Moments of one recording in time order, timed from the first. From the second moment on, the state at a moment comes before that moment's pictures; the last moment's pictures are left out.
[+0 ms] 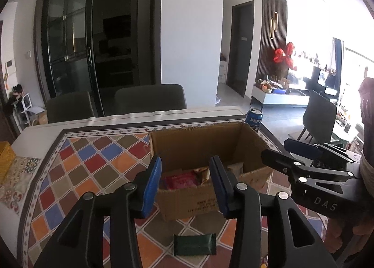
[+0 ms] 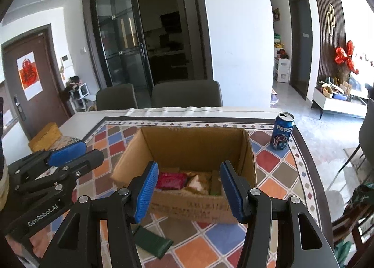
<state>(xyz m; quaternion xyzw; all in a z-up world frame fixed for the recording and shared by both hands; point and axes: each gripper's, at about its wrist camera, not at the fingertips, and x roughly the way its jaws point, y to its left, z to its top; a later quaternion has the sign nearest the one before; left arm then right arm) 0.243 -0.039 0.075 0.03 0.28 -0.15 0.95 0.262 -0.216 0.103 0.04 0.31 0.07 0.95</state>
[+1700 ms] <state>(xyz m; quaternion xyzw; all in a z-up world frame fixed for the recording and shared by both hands) 0.132 -0.029 -0.072 0.08 0.44 -0.11 0.89 0.157 -0.199 -0.062 0.01 0.52 0.10 0.85</state>
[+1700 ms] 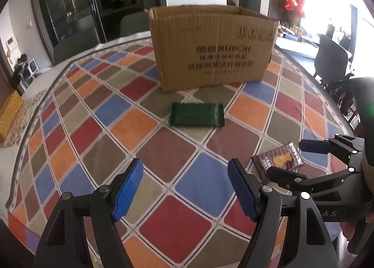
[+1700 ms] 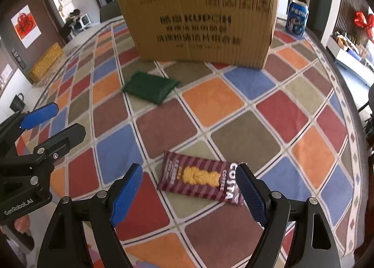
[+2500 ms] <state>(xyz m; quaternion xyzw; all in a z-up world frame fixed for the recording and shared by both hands) 0.137 -0.030 -0.099 0.08 0.47 -0.11 0.87 0.167 -0.196 -0.089 -0.02 0.54 0.07 0.84</state>
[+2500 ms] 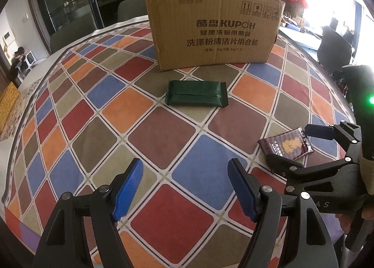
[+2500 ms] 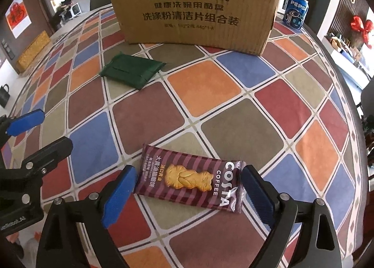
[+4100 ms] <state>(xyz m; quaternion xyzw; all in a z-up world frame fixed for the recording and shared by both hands) 0.216 -0.056 -0.102 0.07 0.46 -0.18 0.87 0.207 -0.227 -0.062 0.03 0.48 0.01 0.88</state>
